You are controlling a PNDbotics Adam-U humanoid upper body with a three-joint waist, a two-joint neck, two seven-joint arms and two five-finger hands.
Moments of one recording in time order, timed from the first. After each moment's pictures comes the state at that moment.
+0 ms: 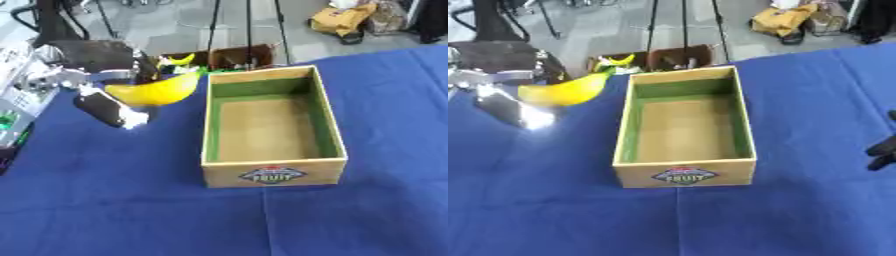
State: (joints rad) left arm -0.98 0.73 -0.26 -1.47 -0.68 -0.34 -0.72; right arm -0.25 -0.26 -0.13 -1.95 0.04 -0.08 -0.05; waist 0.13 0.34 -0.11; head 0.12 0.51
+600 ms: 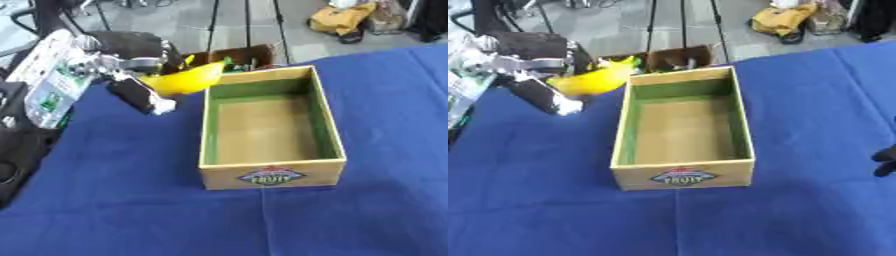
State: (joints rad) left arm -1.09 0.62 -0.25 -1.35 -0.71 -0.36 -0.73; right arm -0.25 -0.26 -0.12 -1.95 0.04 -0.07 -0.04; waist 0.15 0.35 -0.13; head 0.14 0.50
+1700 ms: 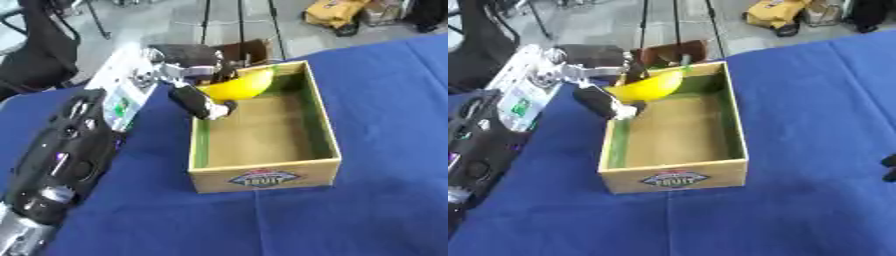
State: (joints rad) left arm -1.16 0.41 -0.22 -1.22 -0.88 -0.37 -0.73; right arm -0.28 -0.26 -0.12 -1.96 0.04 -0.07 -0.03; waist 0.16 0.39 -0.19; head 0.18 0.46
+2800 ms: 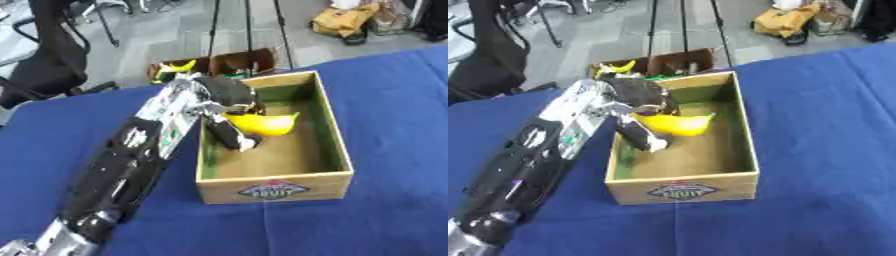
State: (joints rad) left arm -1.14 0.34 -0.24 -1.16 -1.11 -0.40 -0.67; right arm -0.29 -0.26 -0.11 -1.96 0.04 -0.07 -0.03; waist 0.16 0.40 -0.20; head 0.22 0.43
